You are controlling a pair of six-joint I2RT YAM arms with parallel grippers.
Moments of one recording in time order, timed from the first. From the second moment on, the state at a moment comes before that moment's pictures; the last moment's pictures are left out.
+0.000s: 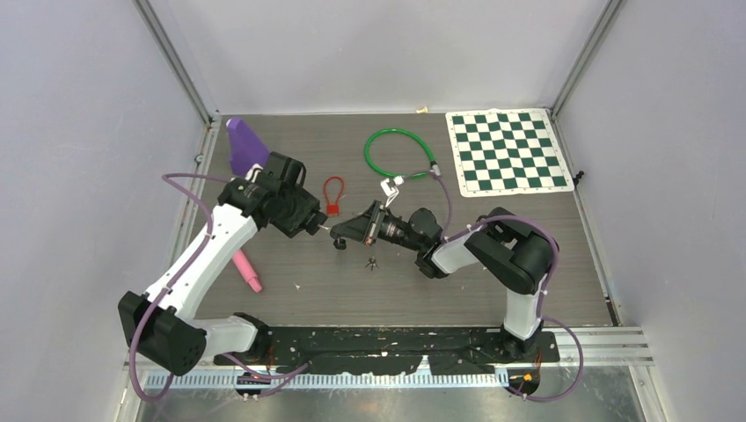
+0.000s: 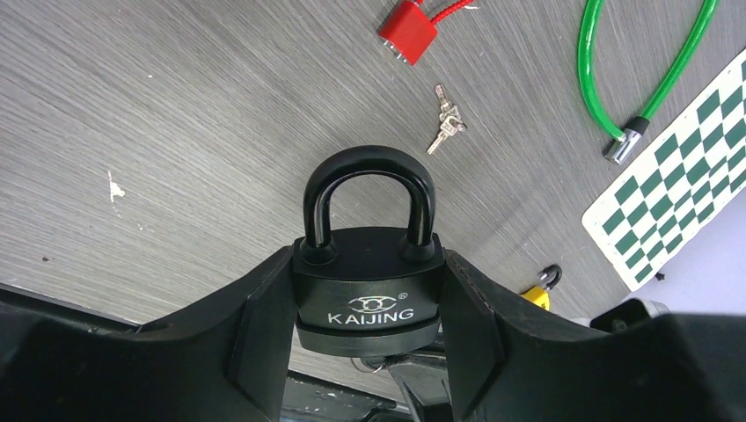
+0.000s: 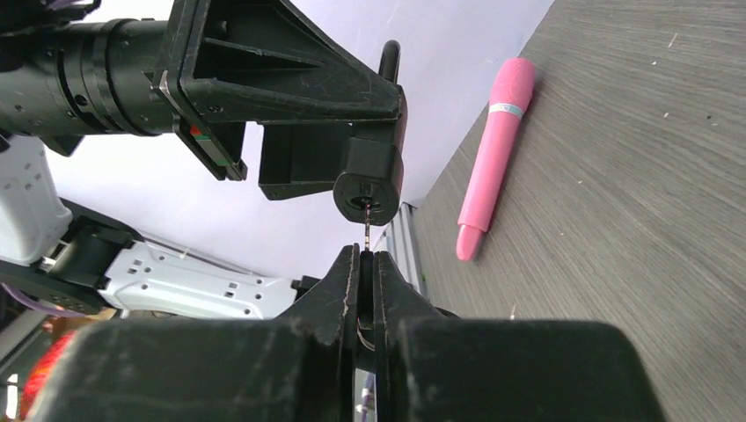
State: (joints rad) left arm -0.45 1.25 1.21 -1.02 -0.17 -1.31; right arm 0.83 1.87 0.68 1.39 -0.40 1.17
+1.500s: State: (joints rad) left arm -0.52 1.79 1.20 -0.94 0.17 -1.26; right arm 0.84 1.44 0.58 0.36 -0.24 0.82
